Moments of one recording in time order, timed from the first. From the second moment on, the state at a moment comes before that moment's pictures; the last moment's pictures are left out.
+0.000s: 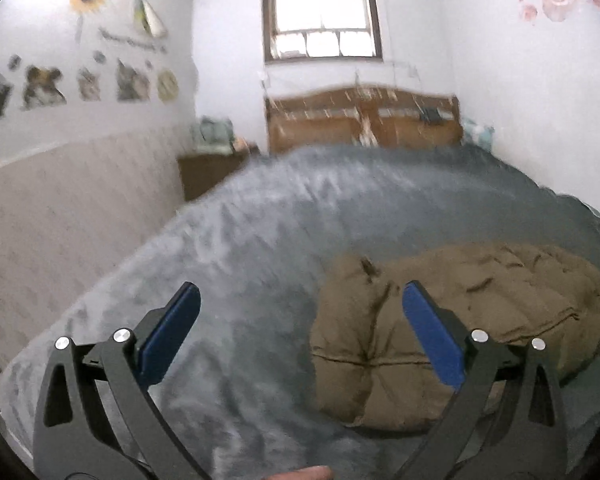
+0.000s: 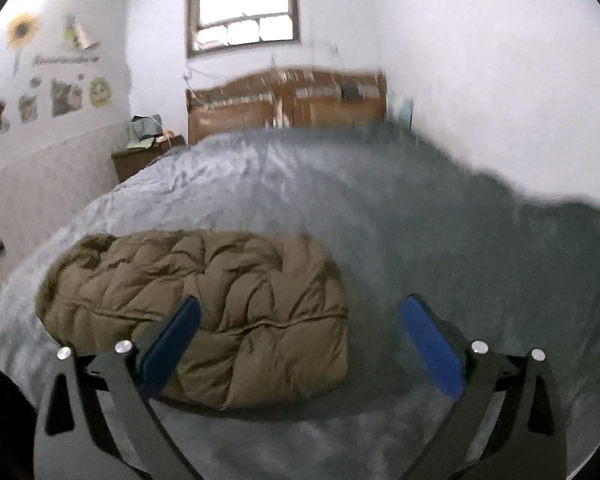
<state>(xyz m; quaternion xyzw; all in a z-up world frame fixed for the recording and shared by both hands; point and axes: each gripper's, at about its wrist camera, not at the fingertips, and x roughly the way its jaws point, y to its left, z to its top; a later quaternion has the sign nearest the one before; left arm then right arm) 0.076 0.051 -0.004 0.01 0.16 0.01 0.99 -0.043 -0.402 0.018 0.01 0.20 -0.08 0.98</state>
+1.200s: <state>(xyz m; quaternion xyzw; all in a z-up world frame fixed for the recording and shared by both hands) 0.075 0.039 -0.017 -0.03 0.16 -0.01 0.99 -0.069 -0.395 0.007 0.02 0.15 -0.06 0.99</state>
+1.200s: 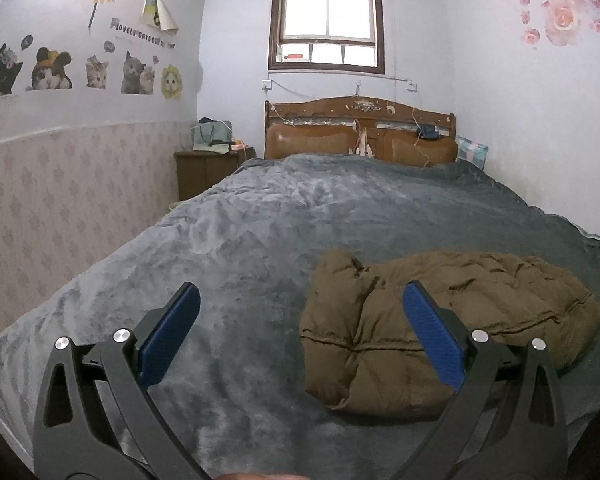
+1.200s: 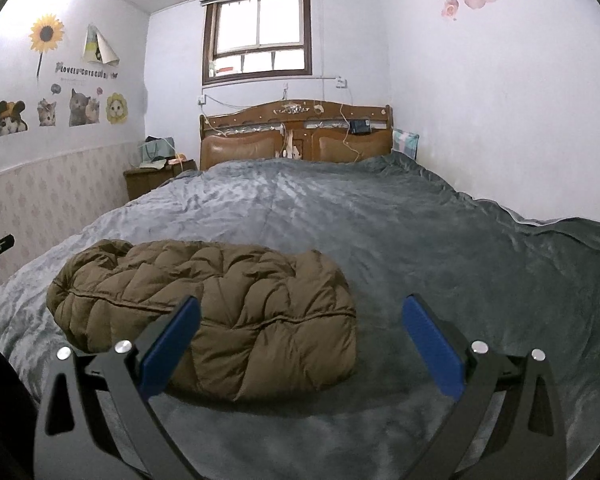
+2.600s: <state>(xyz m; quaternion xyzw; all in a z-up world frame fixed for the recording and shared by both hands) 0.082 0.035 -0.021 -0.03 0.17 -0.02 0.98 -0.066 -0.382 0.005 0.01 0.16 -0.06 0.98</state>
